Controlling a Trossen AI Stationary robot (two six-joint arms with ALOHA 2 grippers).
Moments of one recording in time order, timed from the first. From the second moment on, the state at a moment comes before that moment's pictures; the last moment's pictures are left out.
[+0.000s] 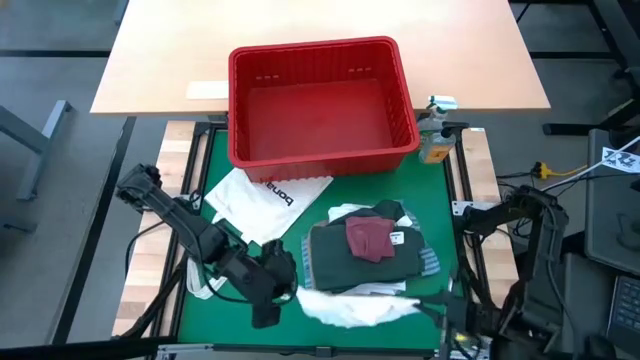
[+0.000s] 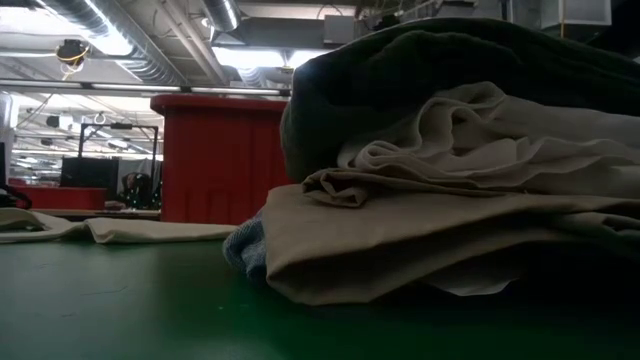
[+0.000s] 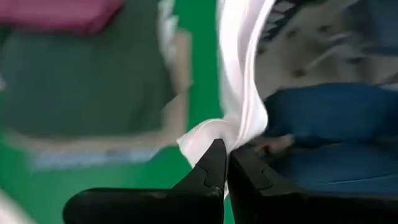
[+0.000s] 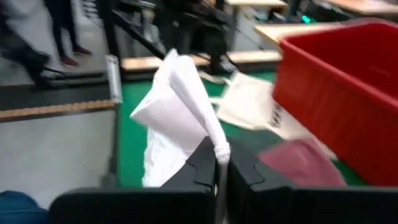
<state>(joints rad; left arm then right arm) -0.60 1.66 1.69 -0.85 -0.21 -0.68 1.15 1.67 1.73 -1.13 1.15 1.03</state>
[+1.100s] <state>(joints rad) -0.29 1.84 1.69 -1.21 -0.37 -0.70 0.85 1.67 1.36 -1.57 0.81 1.56</state>
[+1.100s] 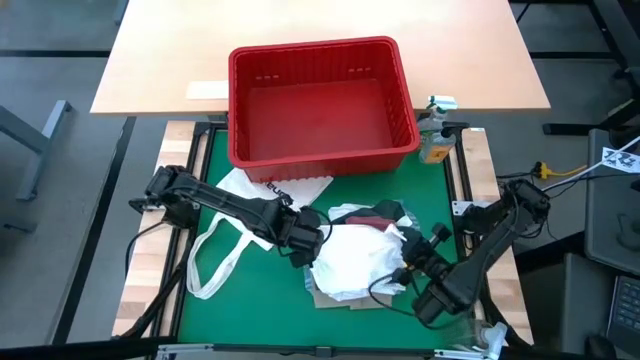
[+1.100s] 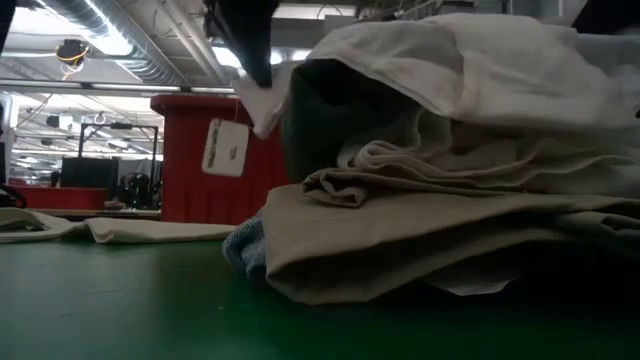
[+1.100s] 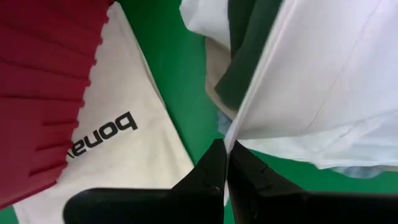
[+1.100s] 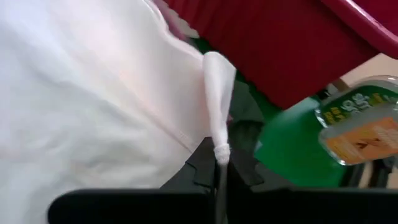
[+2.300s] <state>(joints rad) -0.26 1.89 1.69 -1.21 -0.38 -0.64 0.69 1.67 1.28 -1.57 0.67 1.36</state>
